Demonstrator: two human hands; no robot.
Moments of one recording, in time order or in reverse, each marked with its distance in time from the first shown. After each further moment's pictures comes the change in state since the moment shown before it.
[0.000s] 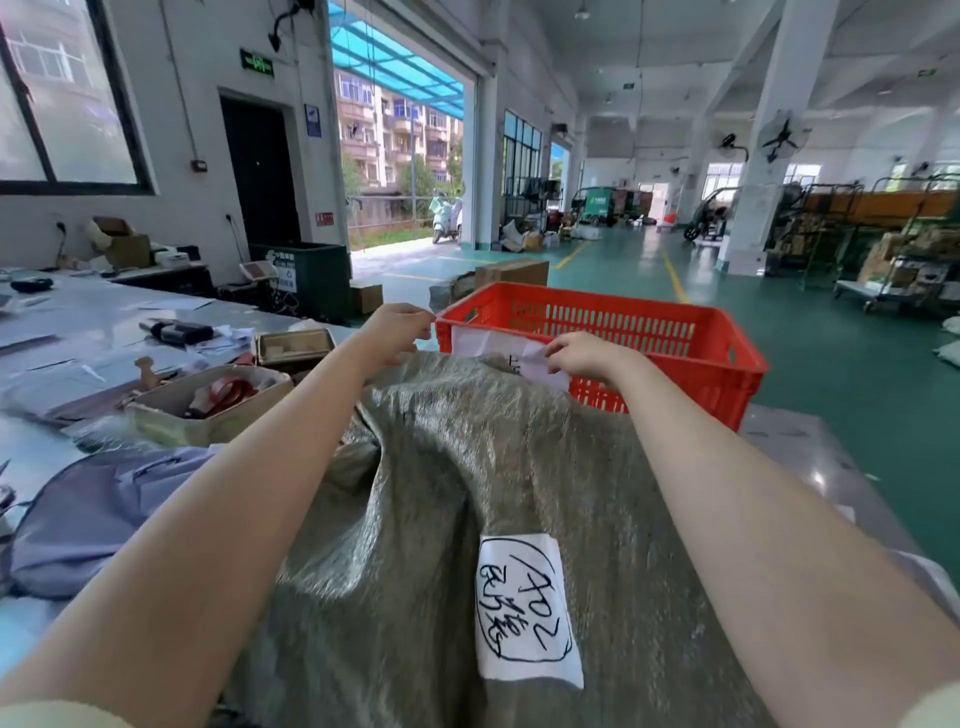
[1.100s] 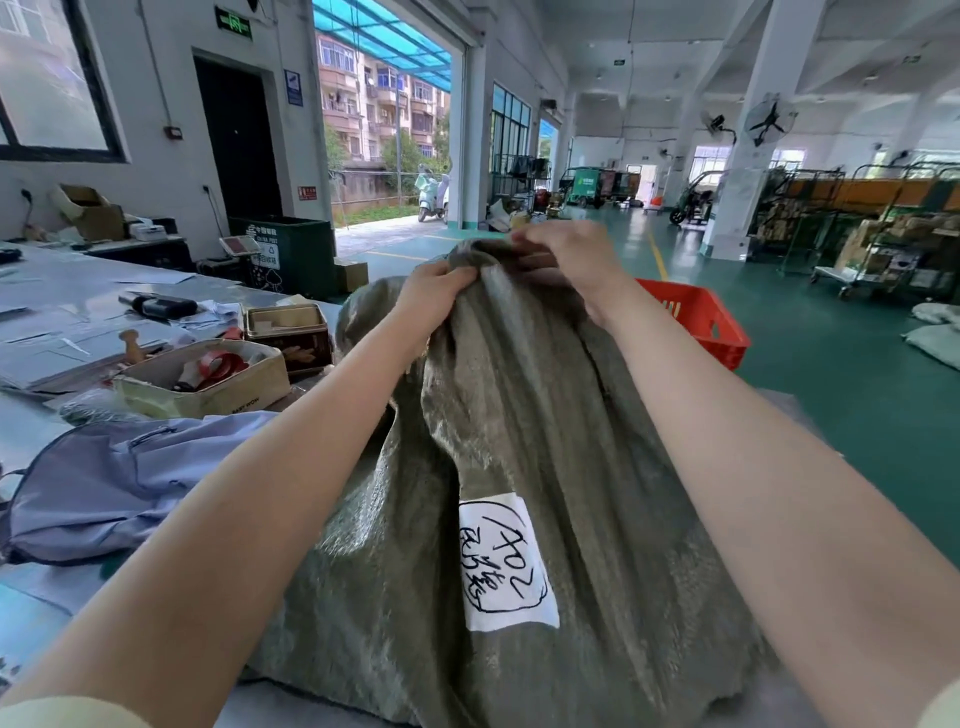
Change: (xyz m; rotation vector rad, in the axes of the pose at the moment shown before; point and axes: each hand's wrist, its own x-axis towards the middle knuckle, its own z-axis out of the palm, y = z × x) left_hand -0.038 0.022 0.027 -0.348 0.017 0.204; right_hand -0.053 -0.053 -0.027 0.786 0.295 -0.362
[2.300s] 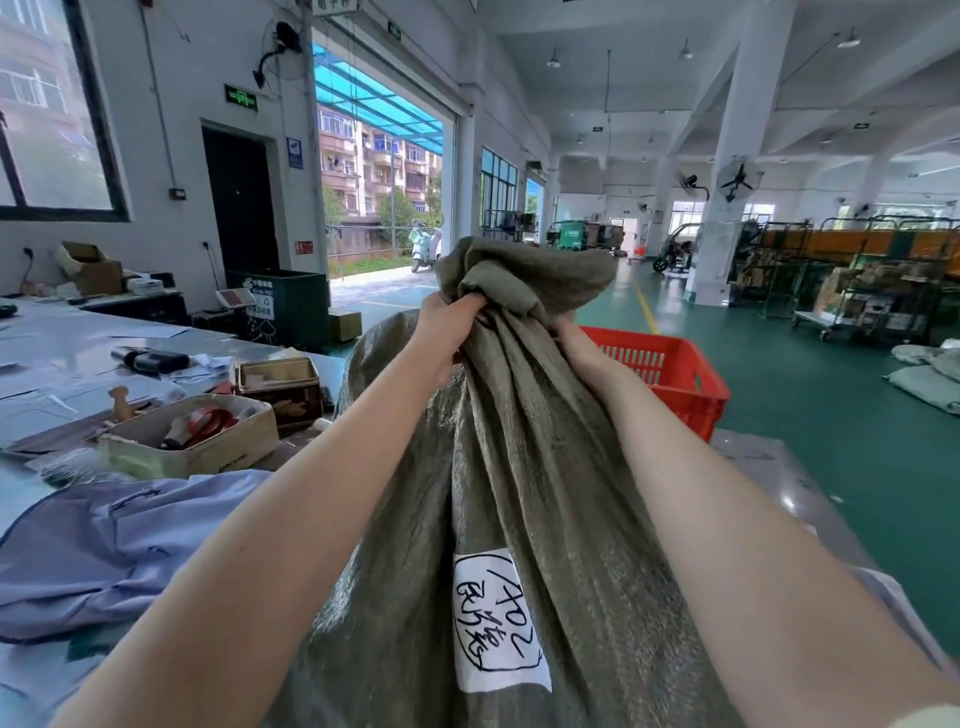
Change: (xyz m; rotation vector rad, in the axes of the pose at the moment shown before) left_hand 0.001 0.040 0.027 -0.298 0.034 -0.036; right_hand 0.010 0.034 -0.020 -0.011 -0.141 0.203
